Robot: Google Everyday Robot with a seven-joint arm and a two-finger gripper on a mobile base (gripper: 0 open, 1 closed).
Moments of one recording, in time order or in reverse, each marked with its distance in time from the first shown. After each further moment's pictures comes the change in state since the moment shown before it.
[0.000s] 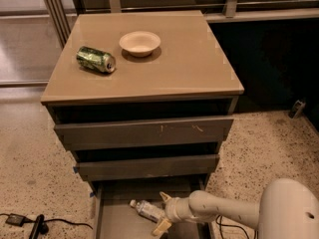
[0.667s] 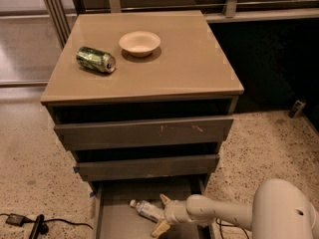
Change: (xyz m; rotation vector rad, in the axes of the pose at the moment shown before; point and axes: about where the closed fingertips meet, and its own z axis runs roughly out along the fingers) arm 0.020 -0.004 0.018 0.040 0.026 0.001
